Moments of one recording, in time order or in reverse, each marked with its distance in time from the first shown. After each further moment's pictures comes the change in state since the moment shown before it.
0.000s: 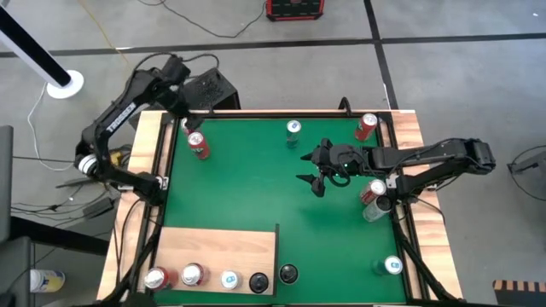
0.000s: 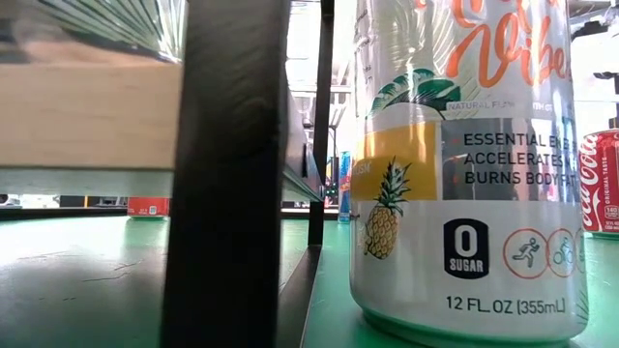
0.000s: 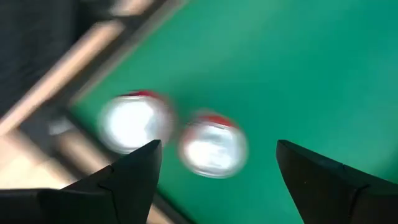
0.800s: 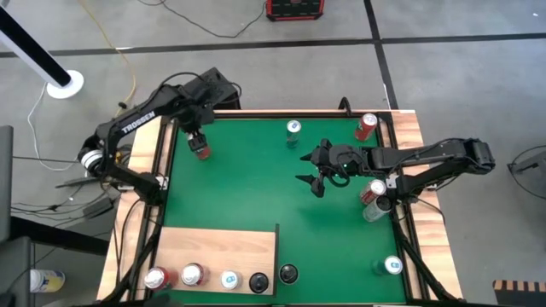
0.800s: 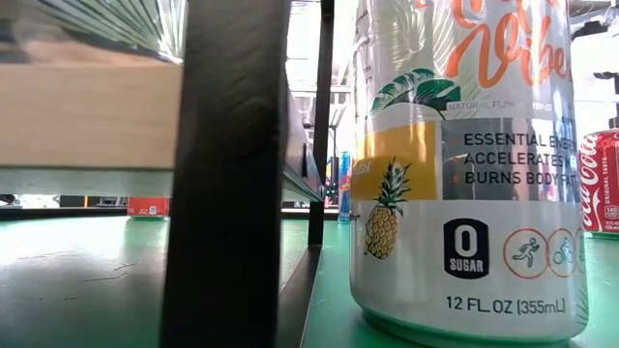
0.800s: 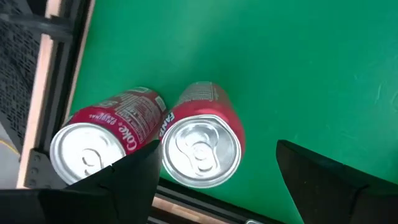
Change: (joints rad) left arm -0.165 0.060 -0.176 0.080 -0.172 0.253; right arm 0.001 0.007 0.001 0.003 -0.001 -0.009
